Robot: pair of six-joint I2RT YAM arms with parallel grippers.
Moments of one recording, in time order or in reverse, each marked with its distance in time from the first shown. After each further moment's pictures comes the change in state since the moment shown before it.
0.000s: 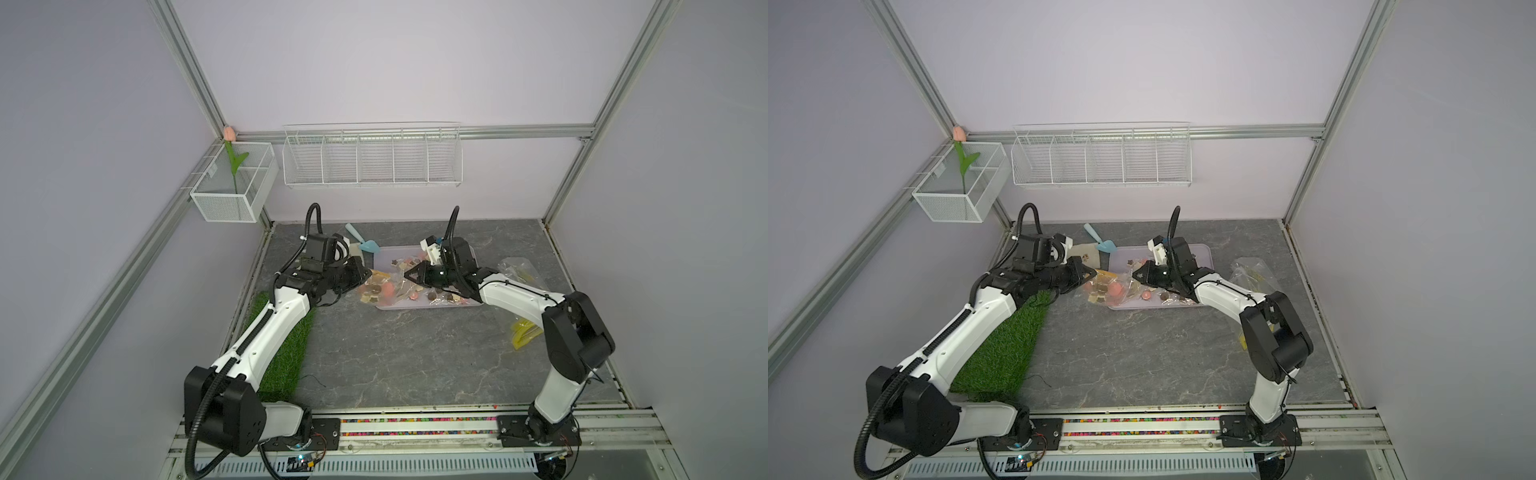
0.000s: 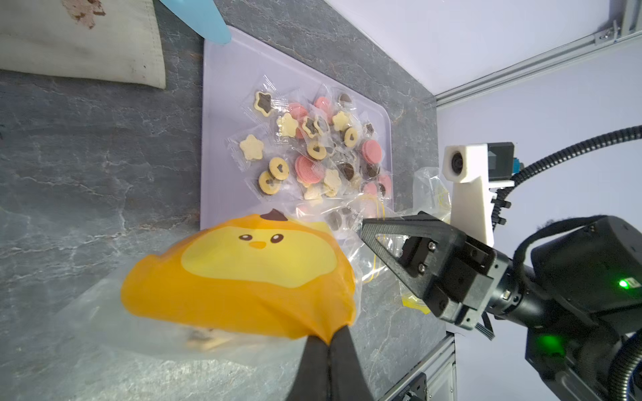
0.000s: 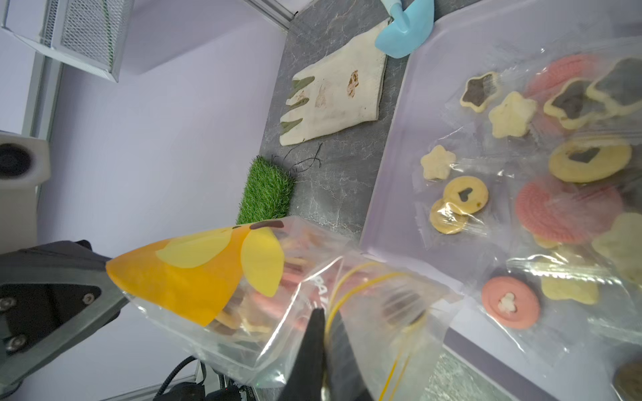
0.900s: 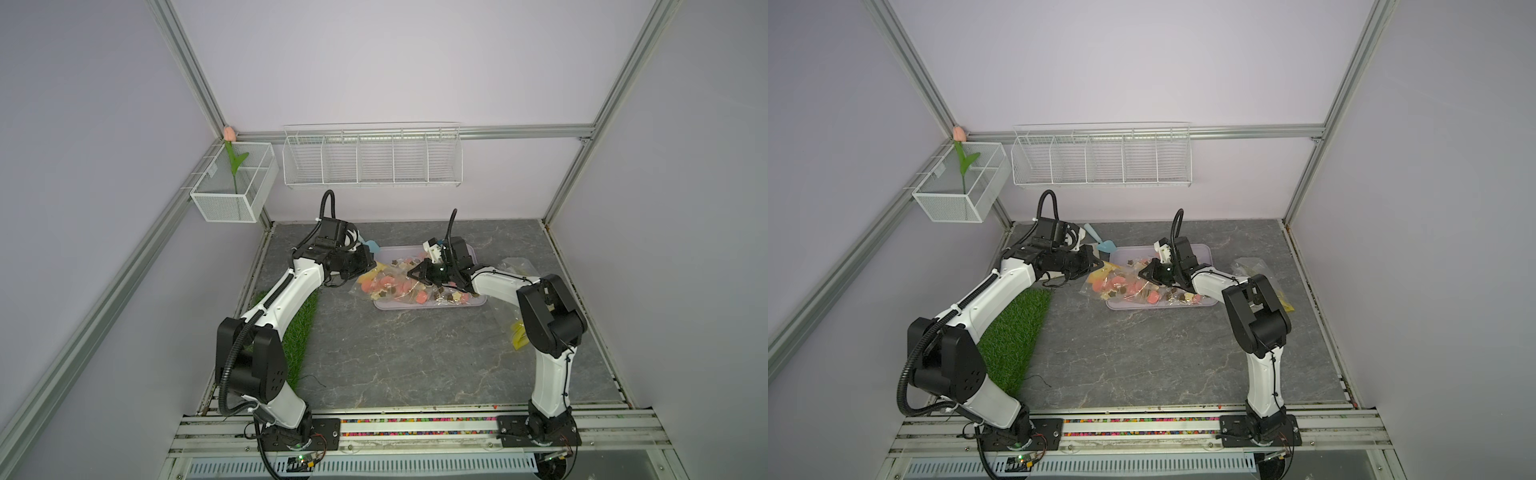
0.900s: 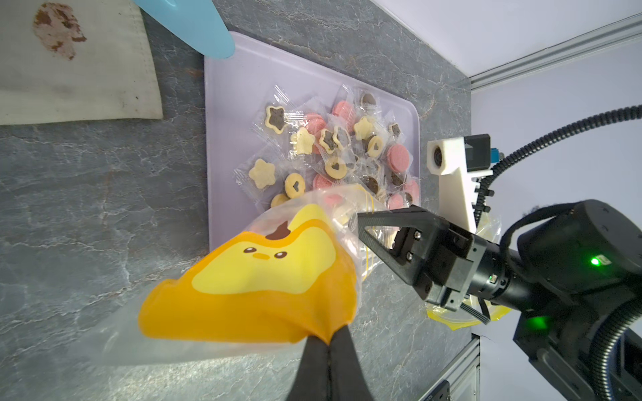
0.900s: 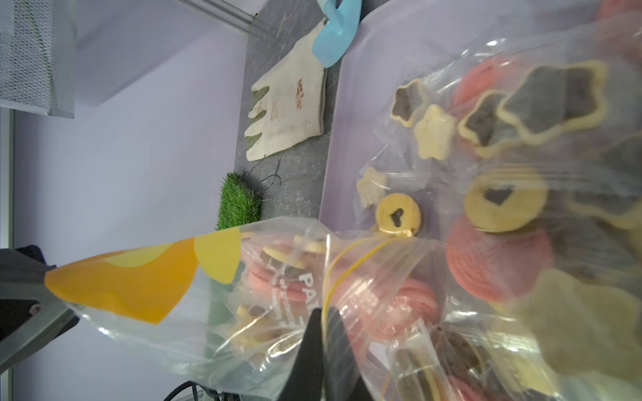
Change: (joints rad) left arm 0.003 0.257 0.216 -0.073 0.009 0.095; right arm -0.085 0.185 0.084 0.019 -0.065 0.011
